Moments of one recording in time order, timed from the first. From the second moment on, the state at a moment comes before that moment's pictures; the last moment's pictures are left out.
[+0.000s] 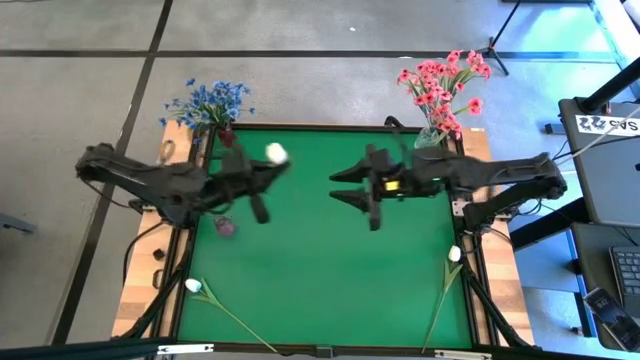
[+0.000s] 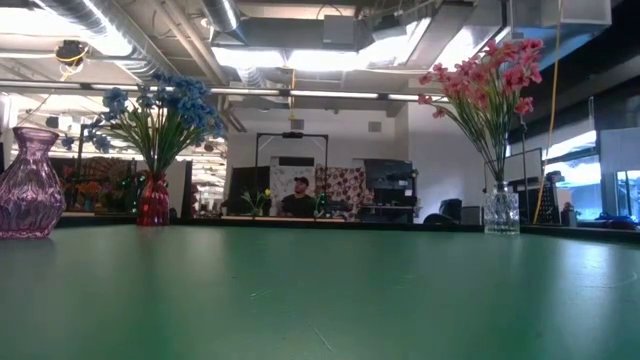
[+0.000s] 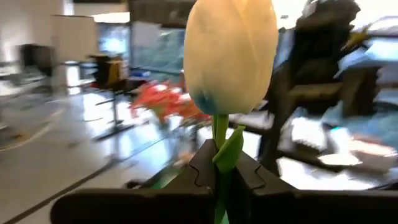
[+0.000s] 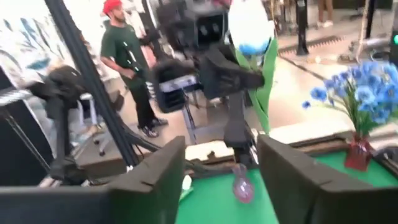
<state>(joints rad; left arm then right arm) -0.32 1.09 1.09 0.08 -0.81 -0.05 0.18 1.39 1.50 -0.18 0.13 0.25</state>
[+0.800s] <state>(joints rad) -0.88 0.63 1.09 -0.83 -1.08 -0.40 0.33 1.34 1.50 -0.35 0.44 0.45</state>
